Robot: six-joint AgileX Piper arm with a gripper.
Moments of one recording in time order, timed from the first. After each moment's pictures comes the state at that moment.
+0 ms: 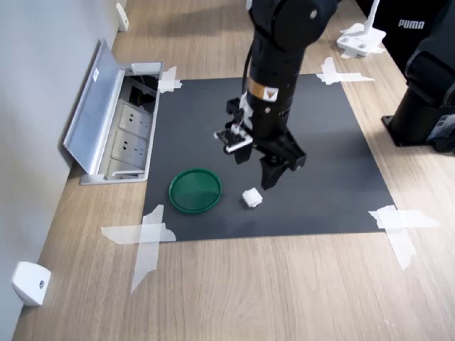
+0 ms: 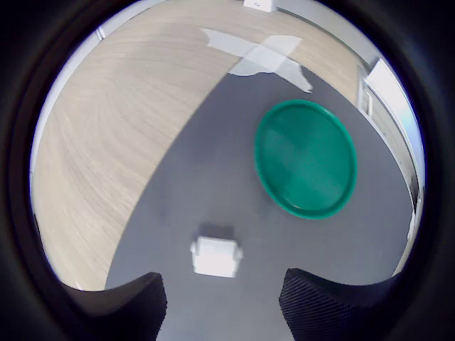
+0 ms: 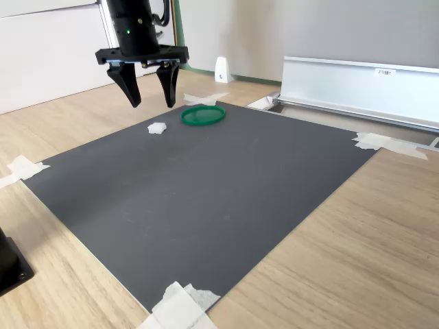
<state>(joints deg) 23.3 96.7 -64.5 1.2 45.5 -9.9</state>
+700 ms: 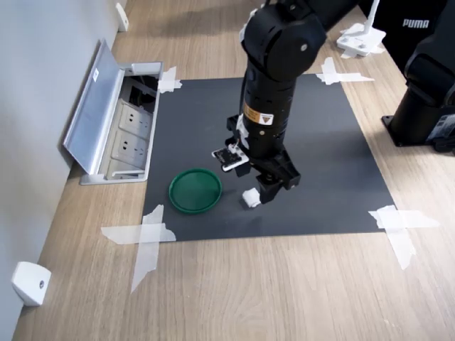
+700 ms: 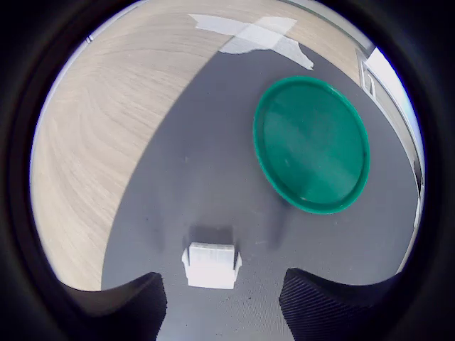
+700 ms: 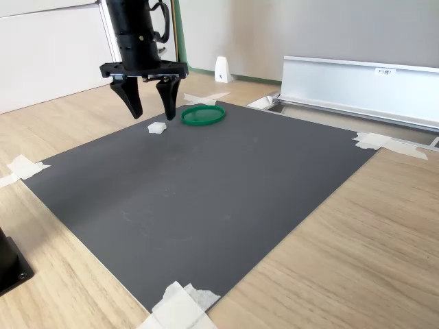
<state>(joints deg) 23.2 100.7 -64.6 0.0 44.5 -5.1</state>
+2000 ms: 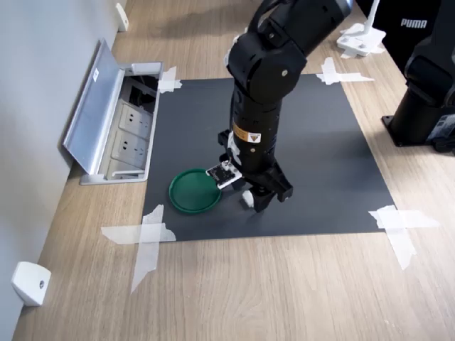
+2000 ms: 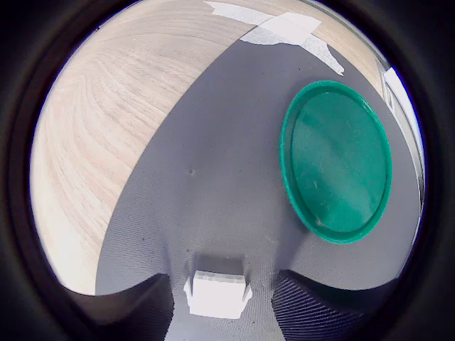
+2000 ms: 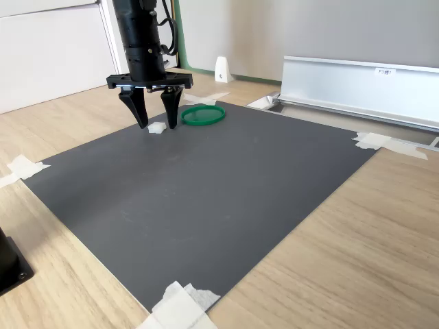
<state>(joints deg) 23.8 106.0 -67.4 0.0 44.4 -8.2</state>
